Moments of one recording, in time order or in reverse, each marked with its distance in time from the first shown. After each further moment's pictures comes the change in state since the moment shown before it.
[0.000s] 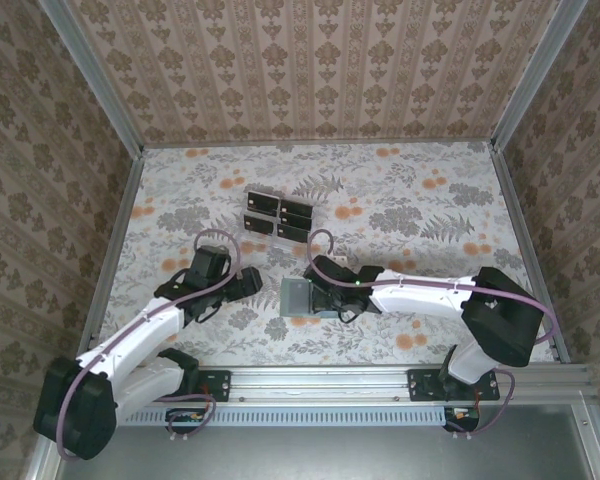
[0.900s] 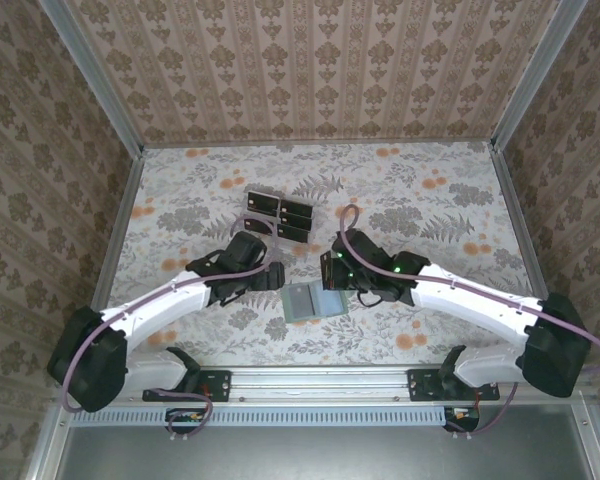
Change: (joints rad) left arm -0.211 0.274 0.225 -0.024 -0.159 0.083; right arm -0.121 -0.282 0.031 -0.077 -0.072 -0.131
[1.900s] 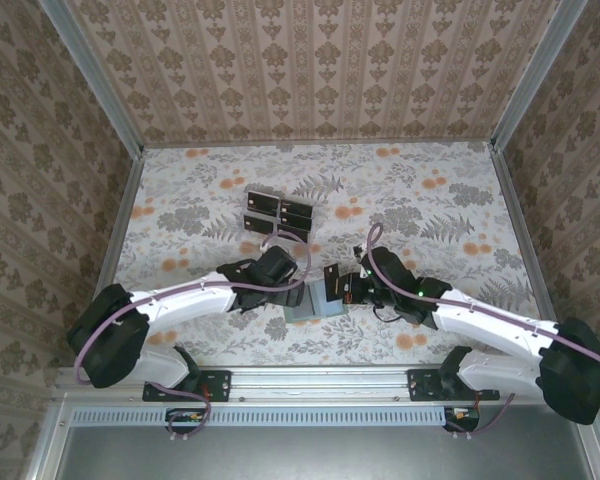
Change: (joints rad) left arm -0.212 0.133 0.027 0.024 -0.100 0.017; right arm -0.068 -0.155 -0.336 0.325 -0.193 -0.010
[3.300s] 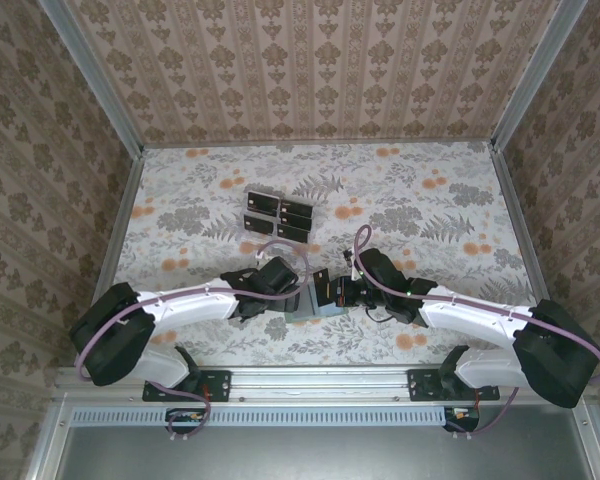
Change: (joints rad) left arm -0.032 0.018 -0.063 0.033 -0.079 -0.105; right arm -0.002 0.110 -0.035 0.155 -0.077 -0.013
